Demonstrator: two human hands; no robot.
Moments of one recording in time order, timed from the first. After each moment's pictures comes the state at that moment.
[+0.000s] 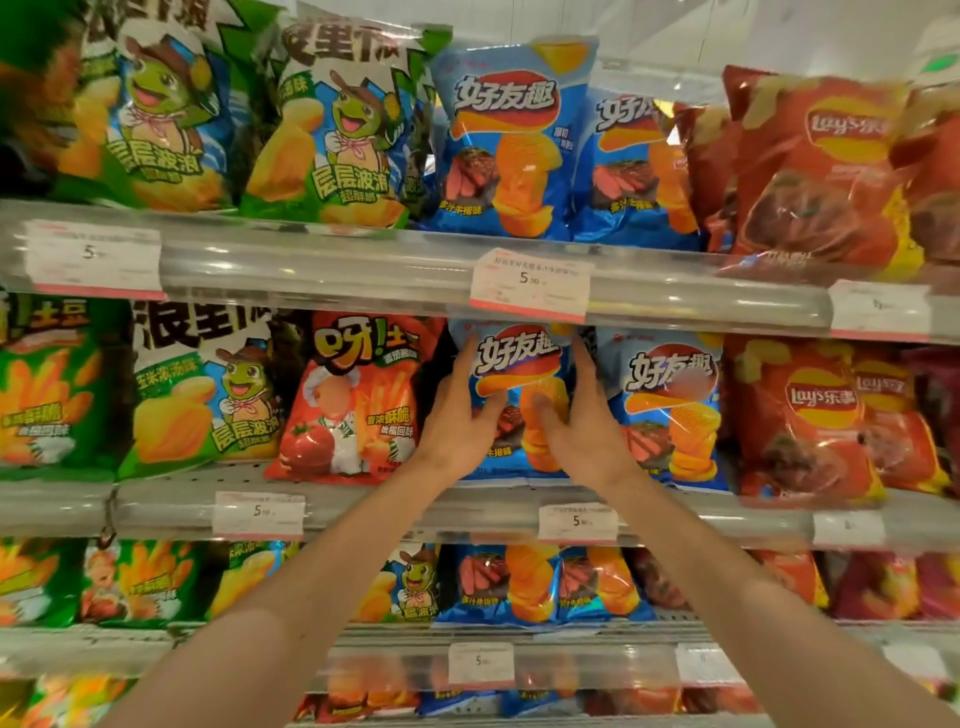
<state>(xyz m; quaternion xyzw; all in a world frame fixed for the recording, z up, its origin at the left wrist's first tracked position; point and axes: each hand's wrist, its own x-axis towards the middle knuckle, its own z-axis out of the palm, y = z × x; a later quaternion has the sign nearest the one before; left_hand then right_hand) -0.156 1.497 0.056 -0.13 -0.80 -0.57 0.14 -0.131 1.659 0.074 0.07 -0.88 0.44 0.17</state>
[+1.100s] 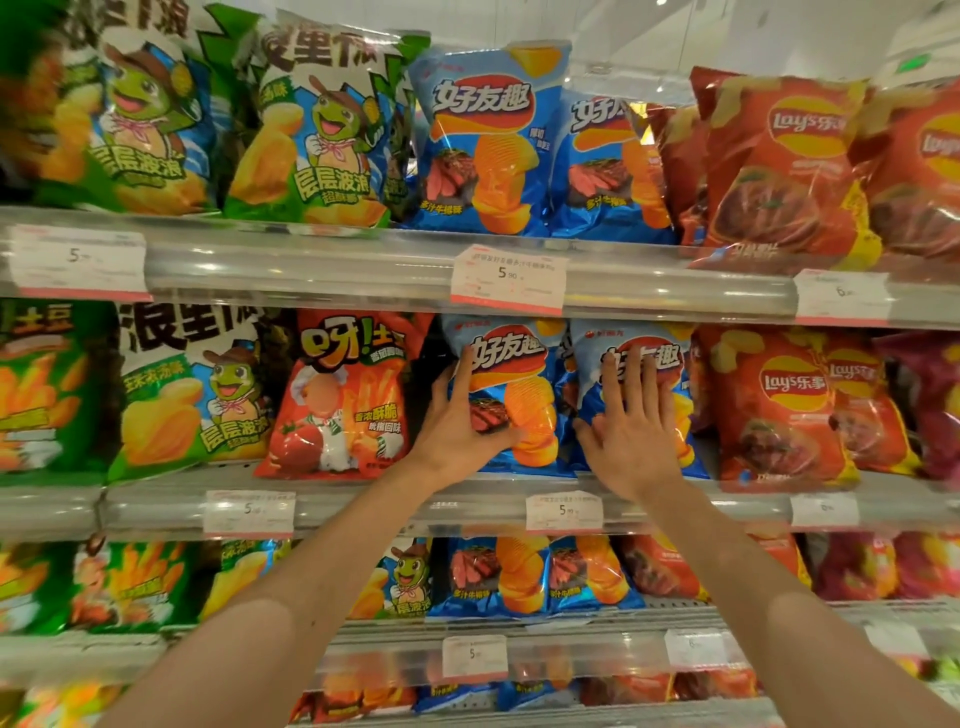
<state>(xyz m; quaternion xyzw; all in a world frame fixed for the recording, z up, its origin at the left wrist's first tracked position) -0.163 1.498 0.040 -0.15 -0.87 -0.46 0.10 -0.149 1.735 0.033 0.01 -0.95 0.02 0.30</state>
